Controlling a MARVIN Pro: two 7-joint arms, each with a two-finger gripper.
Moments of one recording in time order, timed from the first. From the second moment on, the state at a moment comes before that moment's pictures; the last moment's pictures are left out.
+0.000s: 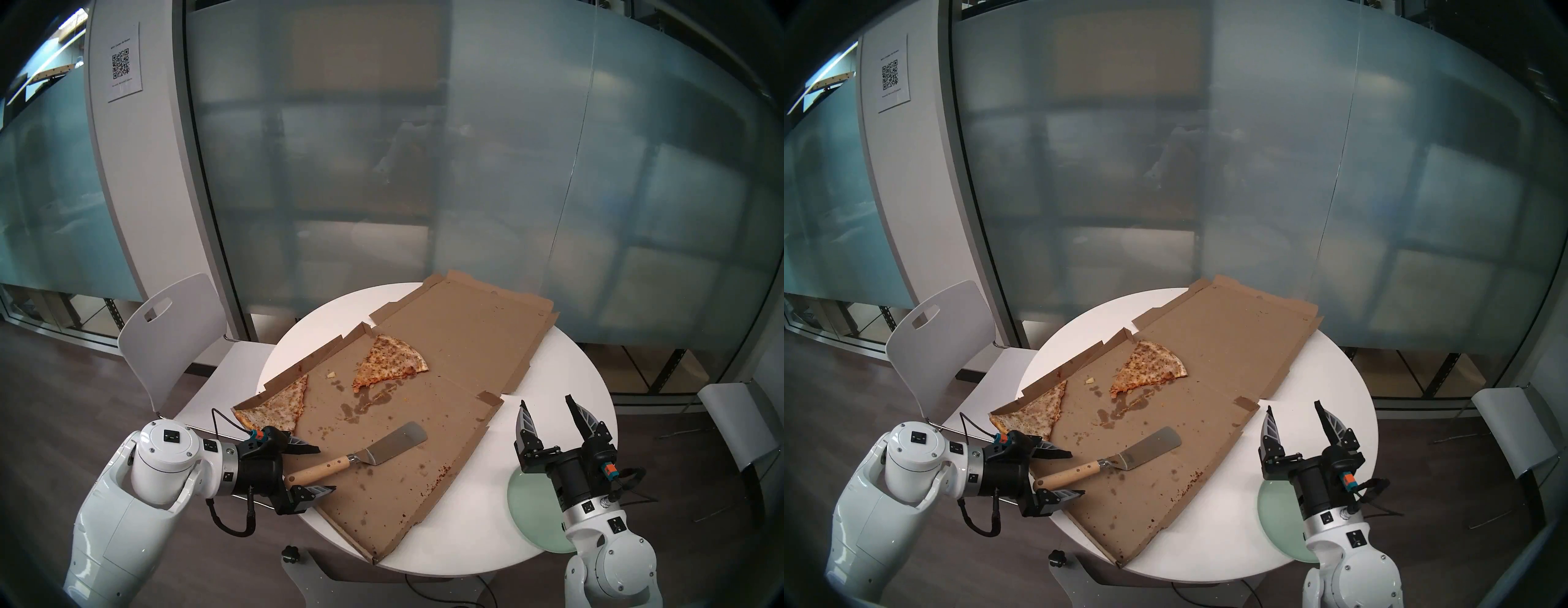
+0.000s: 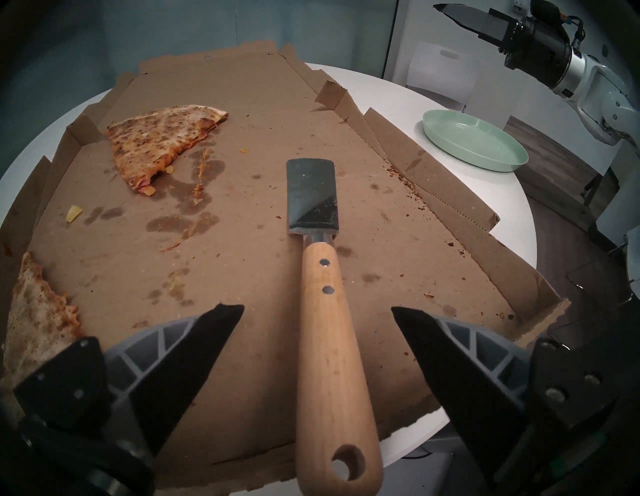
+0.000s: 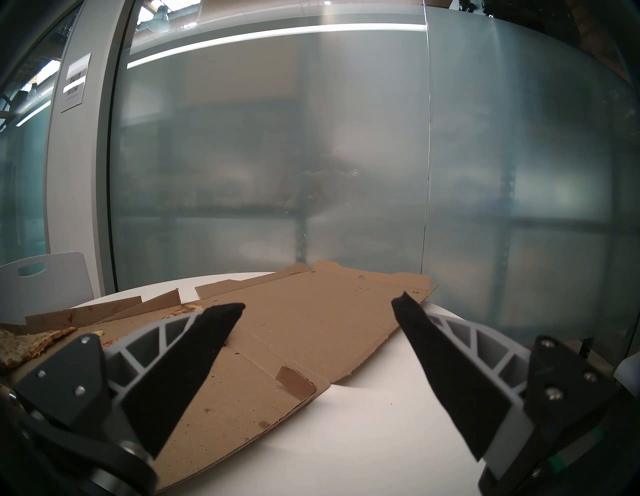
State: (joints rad) left arm 1.90 -1.02 -1.63 -1.91 -0.02 0.43 -1.06; right arm -2.29 -1.69 1.78 -2.16 0.02 -0.22 0.28
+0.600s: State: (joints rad) left arm 1.85 -1.01 -1.58 -1.89 0.02 0.47 -1.07; right arm -2.29 -1.69 1.78 -2.16 0.02 -0.22 0.28
